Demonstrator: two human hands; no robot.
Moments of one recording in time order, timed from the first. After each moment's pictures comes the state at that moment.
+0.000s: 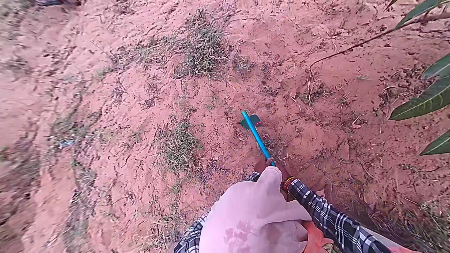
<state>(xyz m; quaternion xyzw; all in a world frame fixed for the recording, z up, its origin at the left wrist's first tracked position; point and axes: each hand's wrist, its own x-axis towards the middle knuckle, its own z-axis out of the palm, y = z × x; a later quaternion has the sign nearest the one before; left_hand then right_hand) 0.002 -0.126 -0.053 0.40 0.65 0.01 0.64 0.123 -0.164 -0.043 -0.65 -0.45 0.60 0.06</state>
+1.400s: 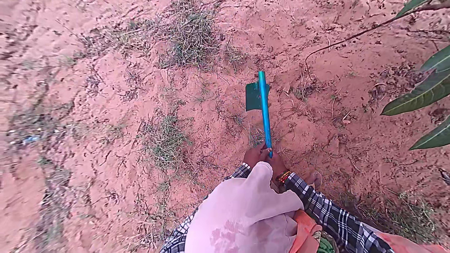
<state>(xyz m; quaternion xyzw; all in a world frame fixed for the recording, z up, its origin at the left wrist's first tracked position) 0.002 -0.108 0.032 0.62 0.57 0.02 0.54 0.126 -0.156 0.012 -0.65 -0.35 0.63 0.25</state>
